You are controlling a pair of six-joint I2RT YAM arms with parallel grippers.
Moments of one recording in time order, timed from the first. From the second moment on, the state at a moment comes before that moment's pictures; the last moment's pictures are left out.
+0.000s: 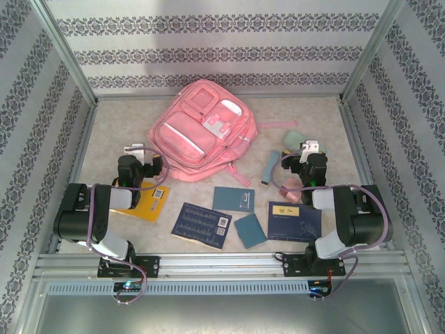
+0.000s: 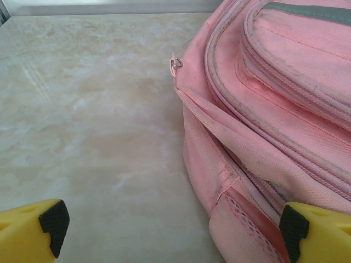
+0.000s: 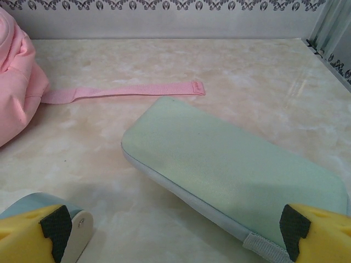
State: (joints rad) left arm 0.01 1.56 0.40 0.74 -0.04 -0.02; right arm 0.02 1.52 0.38 0.78 0.04 0.03
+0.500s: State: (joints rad) left arm 0.01 1.37 0.51 0.48 -0.12 -0.02; right arm 0.13 1.12 0.50 0.41 -0.05 -0.03
